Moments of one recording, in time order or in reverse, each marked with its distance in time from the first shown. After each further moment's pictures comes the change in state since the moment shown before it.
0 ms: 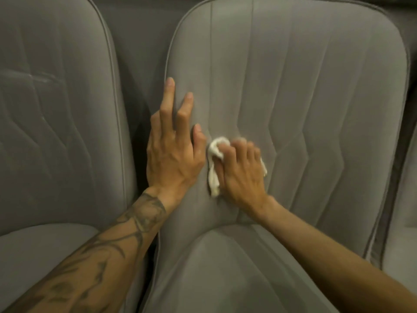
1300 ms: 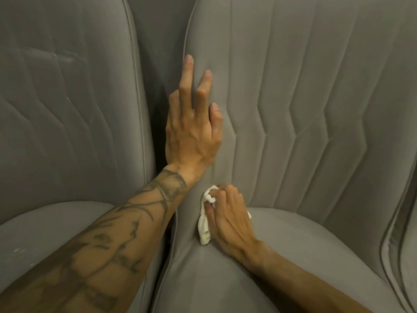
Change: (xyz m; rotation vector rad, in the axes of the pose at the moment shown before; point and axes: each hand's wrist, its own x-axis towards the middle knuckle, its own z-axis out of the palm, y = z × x) left_hand 0.002 0.007 -0.007 -0.012 -0.047 -0.028; right_hand -0.111 -0.078 0.000 0.346 -0.335 0.189
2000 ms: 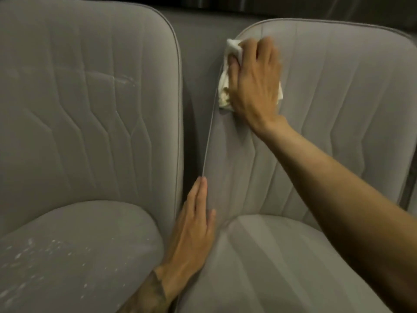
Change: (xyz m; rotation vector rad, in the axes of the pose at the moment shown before) left_hand -0.160 -0.025 -0.080 -0.282 -0.540 -0.286; right_hand 0.266 -0.059 -0.116 -0.353 0.462 -0.014
